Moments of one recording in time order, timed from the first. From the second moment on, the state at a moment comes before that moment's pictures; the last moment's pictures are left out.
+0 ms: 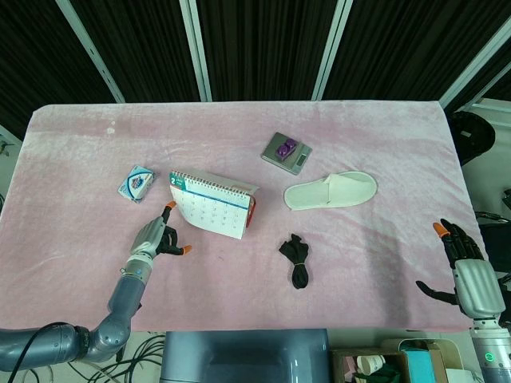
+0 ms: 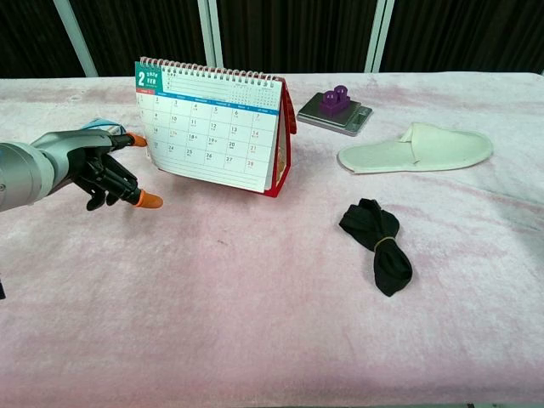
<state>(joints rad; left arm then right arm) -0.72 -1.57 -0.29 -1.73 0.42 1.08 0.30 0.10 -1.14 0.07 -1.58 -1.54 1.49 0.17</state>
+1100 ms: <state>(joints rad) -0.72 -1.57 -0.29 -1.73 0.42 1.08 0.31 0.10 -1.13 0.07 -1.58 -1.54 1.49 0.17</state>
